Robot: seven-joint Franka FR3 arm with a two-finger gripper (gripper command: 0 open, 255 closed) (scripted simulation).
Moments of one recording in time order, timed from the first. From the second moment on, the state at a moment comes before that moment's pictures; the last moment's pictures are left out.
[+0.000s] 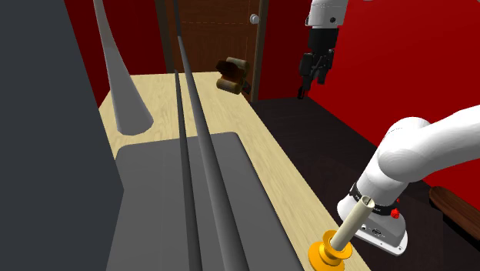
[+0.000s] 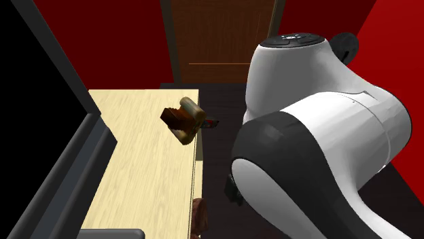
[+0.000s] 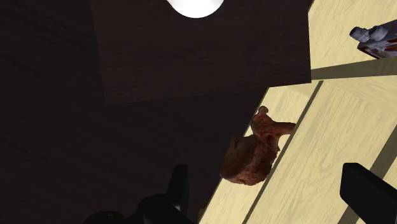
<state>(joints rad) -0.02 -0.75 0.04 -2.34 0.06 1.47 0.09</state>
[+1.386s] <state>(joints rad) 0.03 0.04 -0.27 -1.62 0.48 1.45 -0.50</state>
